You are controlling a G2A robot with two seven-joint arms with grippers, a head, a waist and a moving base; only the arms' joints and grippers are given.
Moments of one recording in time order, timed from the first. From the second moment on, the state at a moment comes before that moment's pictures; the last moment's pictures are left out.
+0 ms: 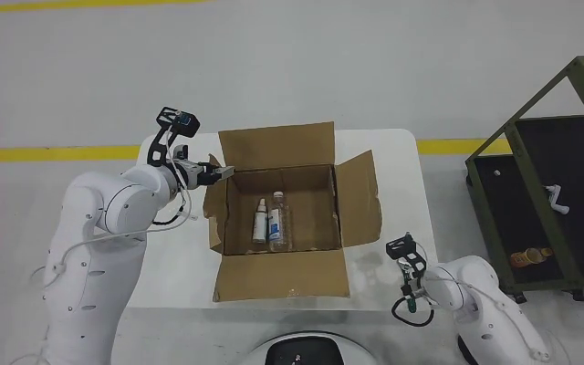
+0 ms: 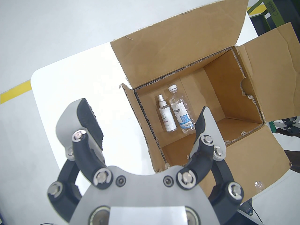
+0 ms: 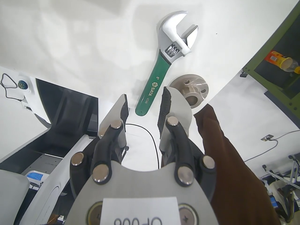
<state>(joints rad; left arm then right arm) 0.84 -1.16 -1.39 -1.81 0.95 -0.07 -1.21 -1.33 -1.01 1.31 -1.79 -1.10 0.03 1.43</state>
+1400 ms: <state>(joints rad) 0.84 -1.16 -1.39 -1.81 0.95 -0.07 -1.21 -1.33 -1.03 1.28 -1.70 -1.14 0.06 1.36</state>
